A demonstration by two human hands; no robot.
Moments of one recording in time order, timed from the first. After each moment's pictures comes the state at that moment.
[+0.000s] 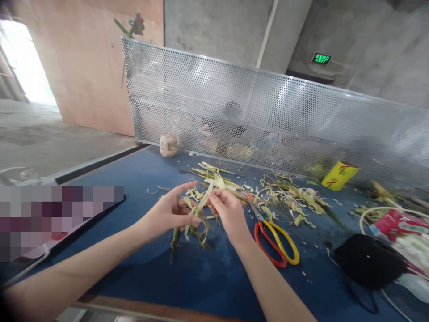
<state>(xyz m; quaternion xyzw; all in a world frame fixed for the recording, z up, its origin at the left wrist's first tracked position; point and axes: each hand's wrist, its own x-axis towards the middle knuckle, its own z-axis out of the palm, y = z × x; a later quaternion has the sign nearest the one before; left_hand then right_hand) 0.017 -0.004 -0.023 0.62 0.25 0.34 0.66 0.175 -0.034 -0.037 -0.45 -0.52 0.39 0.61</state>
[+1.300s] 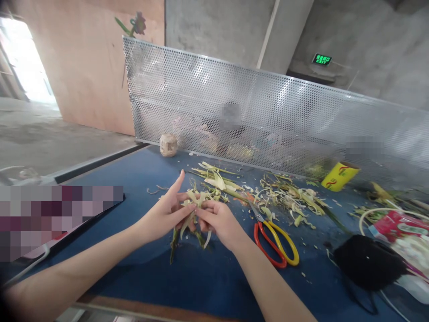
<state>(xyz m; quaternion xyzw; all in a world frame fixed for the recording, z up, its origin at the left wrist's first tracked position) 0.016 -0.005 -0.024 0.66 0.23 0.37 0.61 0.167 -0.036 -0.045 -0.43 -0.52 0.57 0.48</state>
